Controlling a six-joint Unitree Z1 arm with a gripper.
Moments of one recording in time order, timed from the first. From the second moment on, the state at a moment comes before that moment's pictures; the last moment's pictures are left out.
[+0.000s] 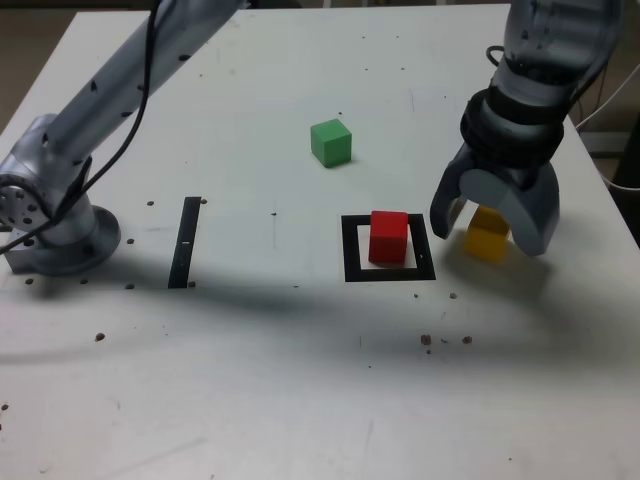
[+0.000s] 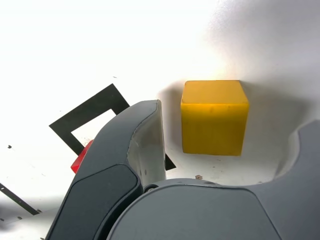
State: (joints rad) arm -0.11 2.40 -2.17 1.48 0.13 0.40
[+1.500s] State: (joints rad) arm -0.14 2.38 -2.16 1.48 0.17 0.34
